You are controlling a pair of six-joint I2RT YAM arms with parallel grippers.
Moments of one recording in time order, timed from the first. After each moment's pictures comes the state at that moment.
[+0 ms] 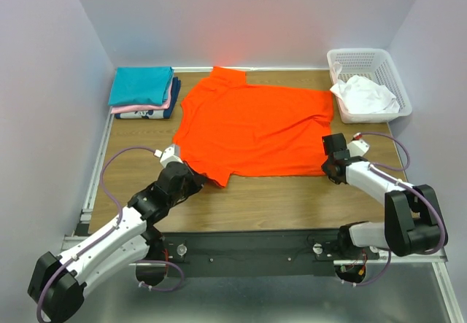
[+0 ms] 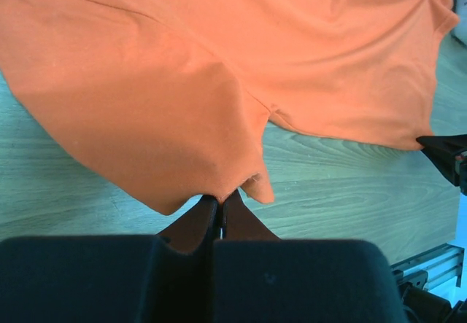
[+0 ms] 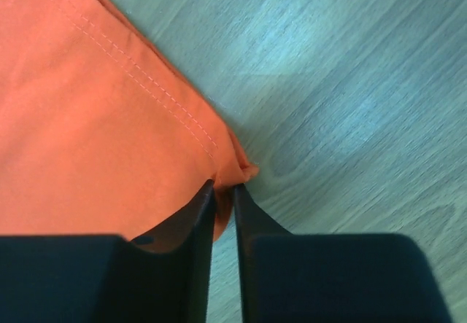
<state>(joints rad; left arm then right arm) -0.67 0.72 0.35 -0.23 -0.20 -0.97 0.20 1.32 0.56 -0.30 0.49 0.90</state>
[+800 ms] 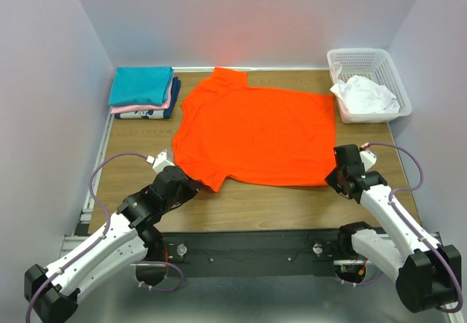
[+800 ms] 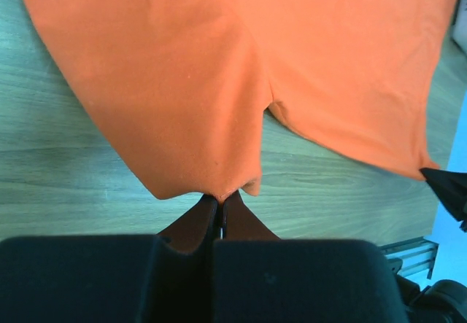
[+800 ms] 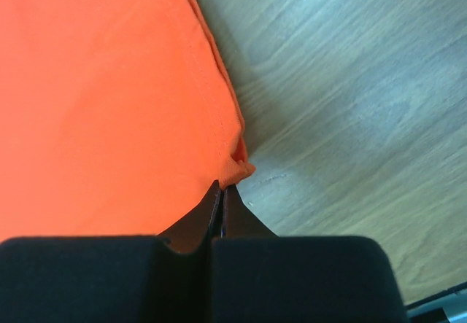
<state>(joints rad) -0.73 0.59 0.43 -0.52 -0.25 -1.11 0.20 0.92 0.52 -0.62 0.31 0.89</state>
